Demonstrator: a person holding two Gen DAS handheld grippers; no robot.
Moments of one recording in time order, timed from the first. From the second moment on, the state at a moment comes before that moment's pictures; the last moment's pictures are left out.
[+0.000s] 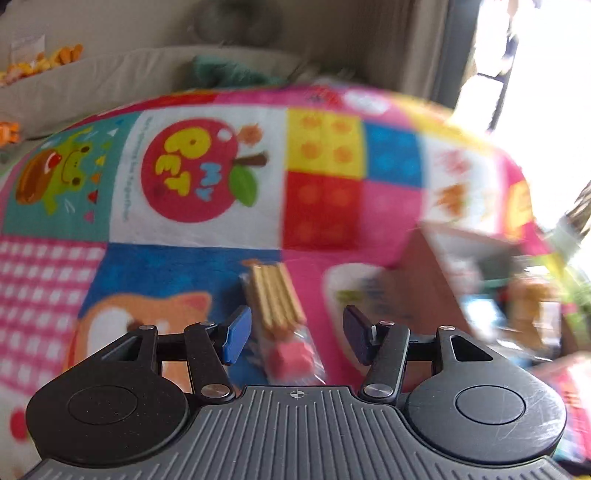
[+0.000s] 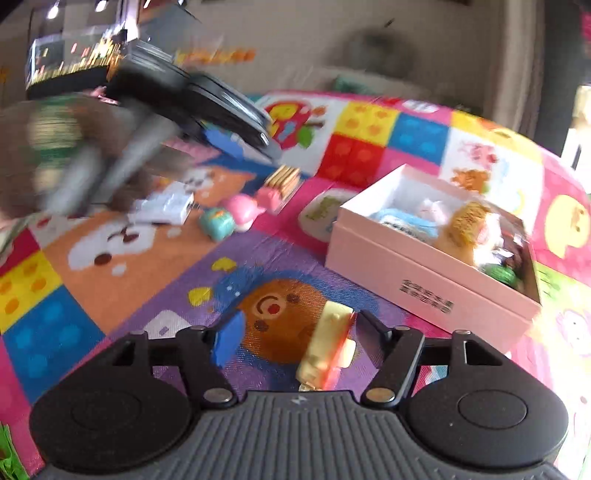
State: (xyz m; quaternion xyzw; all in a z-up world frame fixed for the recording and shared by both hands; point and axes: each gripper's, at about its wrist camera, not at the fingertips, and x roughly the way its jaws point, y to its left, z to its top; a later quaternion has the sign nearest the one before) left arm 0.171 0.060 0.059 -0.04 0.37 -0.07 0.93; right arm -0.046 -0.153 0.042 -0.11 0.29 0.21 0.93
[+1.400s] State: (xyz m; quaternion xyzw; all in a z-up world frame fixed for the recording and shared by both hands) left arm -0.063 0.019 0.015 0.05 0.42 -0.23 0.88; right arm -0.040 -0.218 0.010 0.05 0.36 0.16 0.92
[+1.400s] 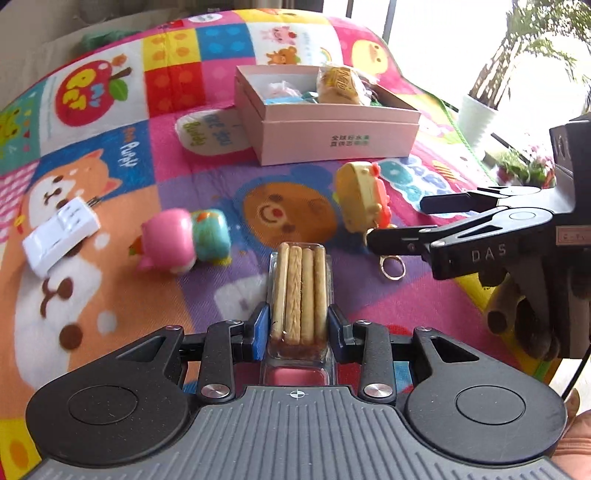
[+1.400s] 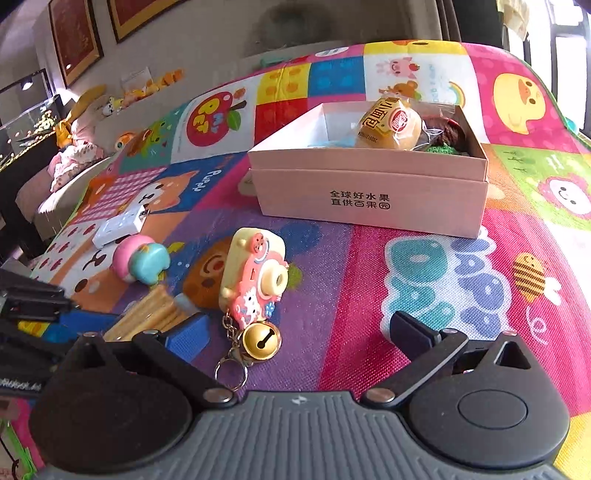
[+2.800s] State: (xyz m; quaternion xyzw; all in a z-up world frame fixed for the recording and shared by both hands) left arm -0.063 0.035 0.002 0.02 0.36 -0.18 0.92; right arm -0.041 -0.214 0.036 -0.09 0.30 0.04 0.95
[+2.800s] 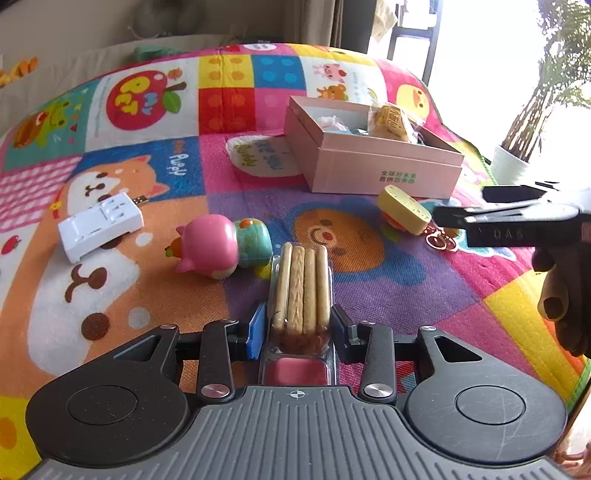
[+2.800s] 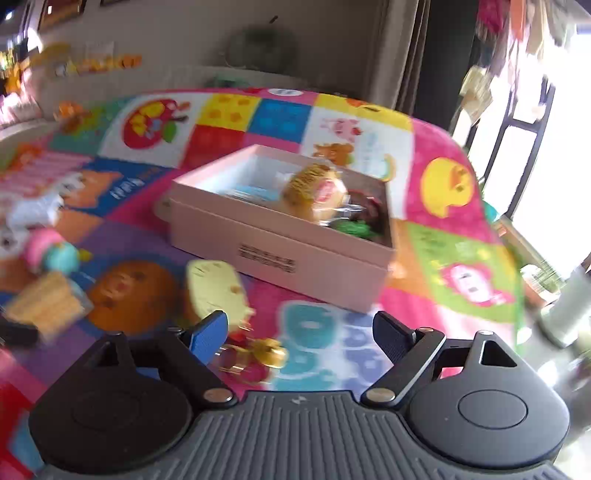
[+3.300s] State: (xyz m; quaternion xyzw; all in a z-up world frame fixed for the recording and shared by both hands) left arm -0.061 0.041 0.003 0.00 0.36 -0.19 0.91; right arm -0.009 -0.165 0.019 -0.09 0.32 0.16 0.93
